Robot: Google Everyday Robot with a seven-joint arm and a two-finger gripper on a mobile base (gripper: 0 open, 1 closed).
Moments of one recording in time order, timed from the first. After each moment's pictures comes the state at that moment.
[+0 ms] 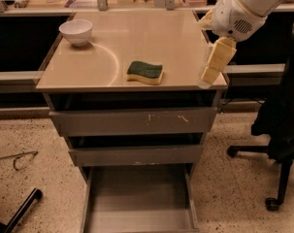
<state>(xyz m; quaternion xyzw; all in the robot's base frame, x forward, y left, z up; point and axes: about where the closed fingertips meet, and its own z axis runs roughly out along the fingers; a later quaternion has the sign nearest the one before) 0.566 -0.135 0.957 -0.65 0.71 0.05 0.24</state>
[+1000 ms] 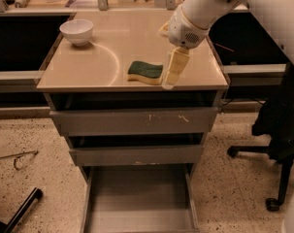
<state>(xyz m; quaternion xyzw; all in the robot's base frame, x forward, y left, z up) 0.628 -0.059 0.905 -0.71 0.66 0.08 0.25</state>
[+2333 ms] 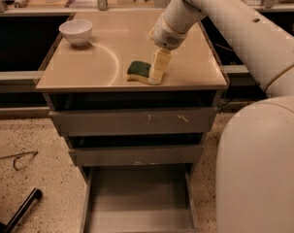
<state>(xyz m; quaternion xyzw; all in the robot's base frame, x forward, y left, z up) 0.707 -0.027 0.856 -0.70 0.66 0.09 0.24</state>
